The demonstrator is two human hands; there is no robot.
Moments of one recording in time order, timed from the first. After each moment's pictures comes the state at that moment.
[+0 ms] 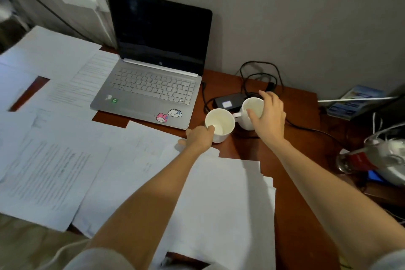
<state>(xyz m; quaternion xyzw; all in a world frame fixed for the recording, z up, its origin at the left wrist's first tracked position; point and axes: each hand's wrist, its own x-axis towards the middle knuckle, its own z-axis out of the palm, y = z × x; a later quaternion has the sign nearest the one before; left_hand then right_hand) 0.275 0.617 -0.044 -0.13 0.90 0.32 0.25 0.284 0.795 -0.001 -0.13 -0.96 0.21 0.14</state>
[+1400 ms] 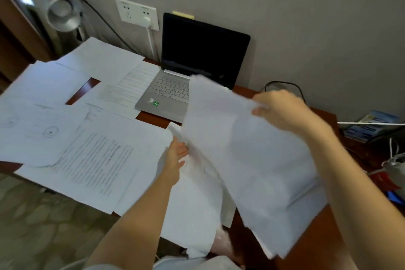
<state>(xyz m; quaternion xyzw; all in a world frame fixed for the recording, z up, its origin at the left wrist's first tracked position) 0.333 0.441 -0.075 -0.31 0.55 0.76 0.16 0.317 0.673 0.159 0.10 -0.99 0.03 -0.04</state>
